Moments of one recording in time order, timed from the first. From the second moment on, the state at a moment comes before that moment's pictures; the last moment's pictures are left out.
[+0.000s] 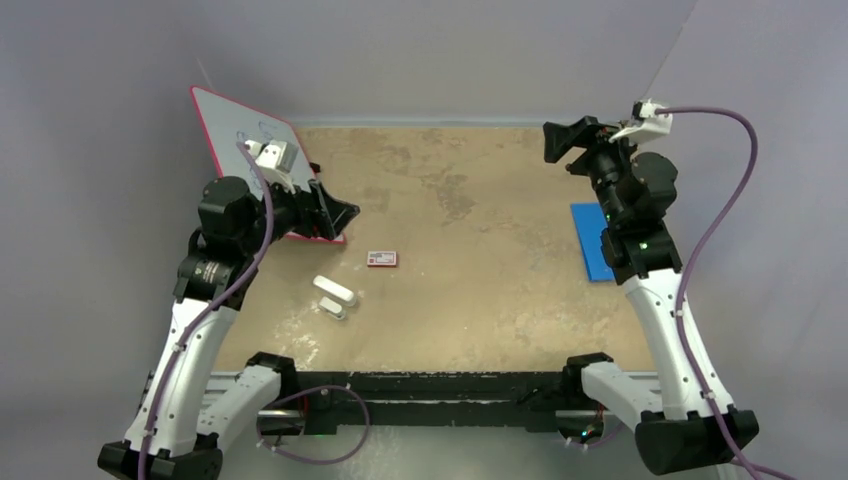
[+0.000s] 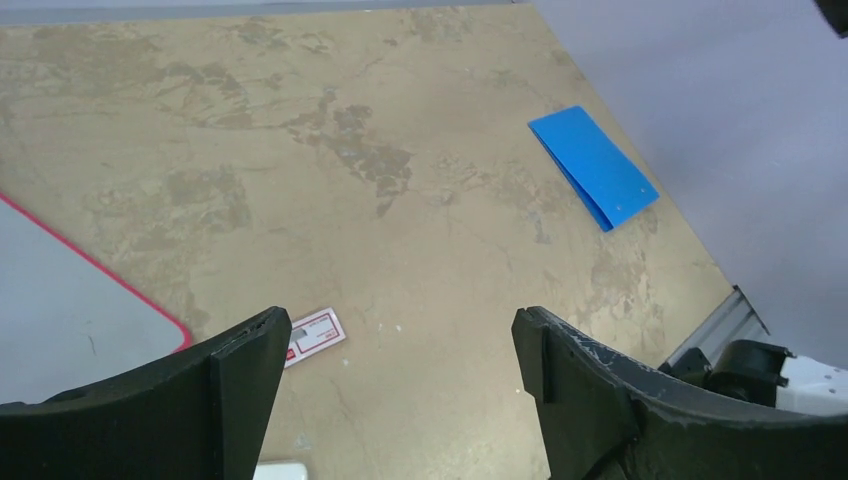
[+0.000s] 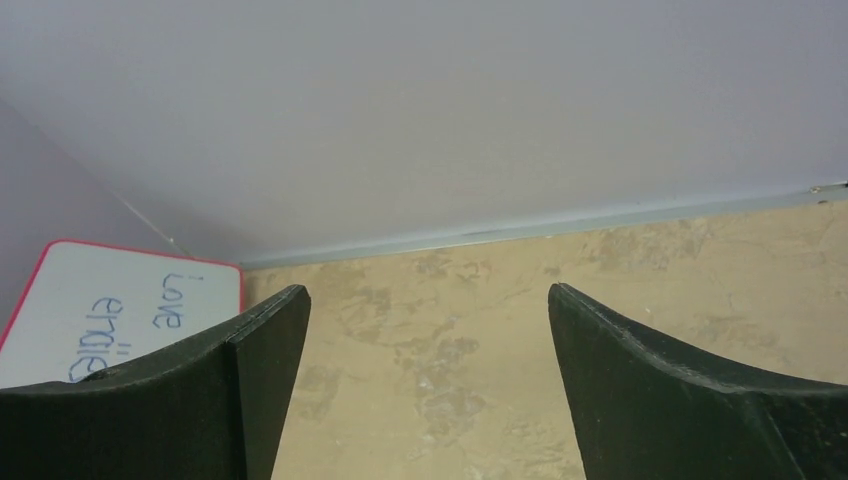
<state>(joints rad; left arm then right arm) -0.20 0.87 1.09 -0.48 0.45 -0.31 0.14 0.99 1.15 -0.07 -0.01 0.38</state>
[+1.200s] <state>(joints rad) -0.42 1.06 0.92 -0.30 0.21 -0.55 0.53 1.62 0.93 0.32 -0.51 -0.16</state>
